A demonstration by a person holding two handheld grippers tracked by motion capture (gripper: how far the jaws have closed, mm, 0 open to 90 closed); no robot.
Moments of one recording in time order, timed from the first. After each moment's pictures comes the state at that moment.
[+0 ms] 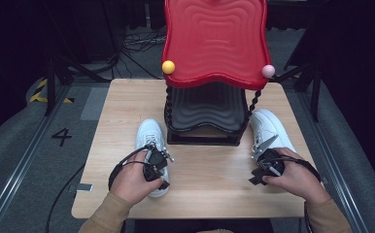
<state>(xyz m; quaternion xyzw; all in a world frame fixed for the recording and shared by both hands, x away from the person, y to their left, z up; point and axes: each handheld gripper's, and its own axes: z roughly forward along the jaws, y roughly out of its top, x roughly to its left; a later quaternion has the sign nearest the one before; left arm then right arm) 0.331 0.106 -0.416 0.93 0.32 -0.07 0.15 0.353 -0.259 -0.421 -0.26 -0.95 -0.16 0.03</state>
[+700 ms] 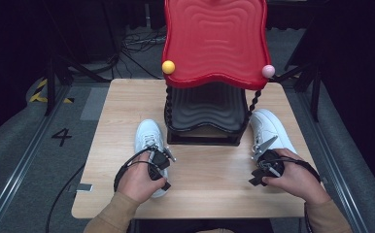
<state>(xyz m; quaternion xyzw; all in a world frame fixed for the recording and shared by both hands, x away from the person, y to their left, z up) 0.338 0.104 -0.432 0.92 0.36 -0.12 0.14 0.352 -0.260 -0.424 -0.26 -0.95 -0.16 0.03</state>
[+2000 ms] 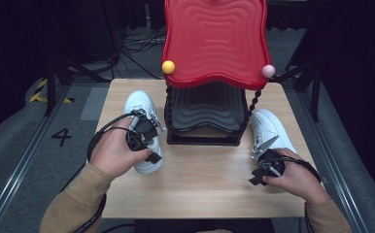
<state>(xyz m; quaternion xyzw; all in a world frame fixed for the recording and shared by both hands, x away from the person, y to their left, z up) 0.353 0.131 -0.290 0.94 0.28 -0.05 0.17 0.354 -0.261 -0.425 -0.26 -0.95 -0.17 0.03</state>
